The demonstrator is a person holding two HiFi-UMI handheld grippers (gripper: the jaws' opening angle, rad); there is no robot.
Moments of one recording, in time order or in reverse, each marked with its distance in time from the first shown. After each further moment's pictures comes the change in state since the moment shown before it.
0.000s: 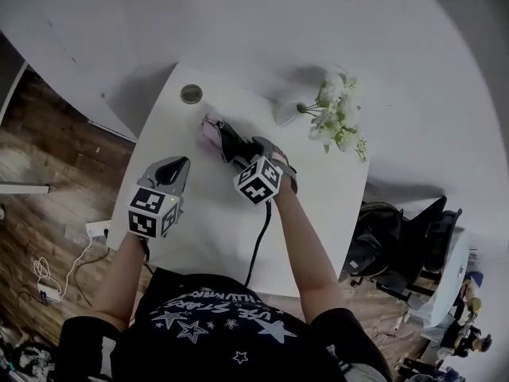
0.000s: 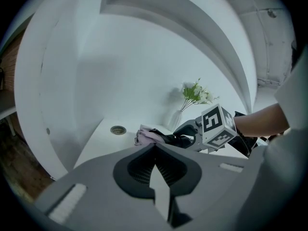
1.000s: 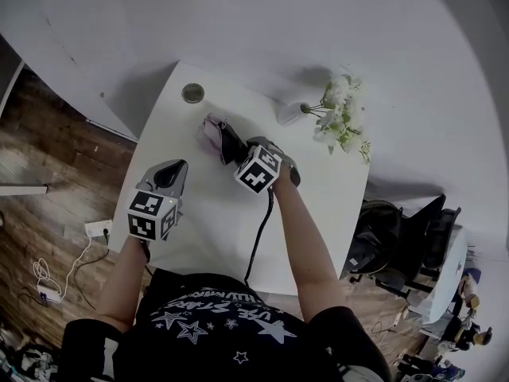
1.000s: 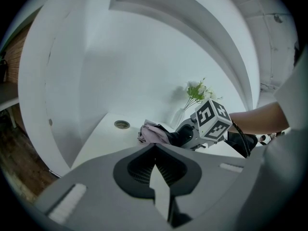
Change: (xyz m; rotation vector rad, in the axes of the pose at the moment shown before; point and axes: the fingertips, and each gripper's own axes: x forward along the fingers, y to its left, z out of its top) left arm 0.004 0.014 -0.016 -0.056 0.020 0.006; right arm 0.018 0.008 -0.002 -0.052 0.130 0.159
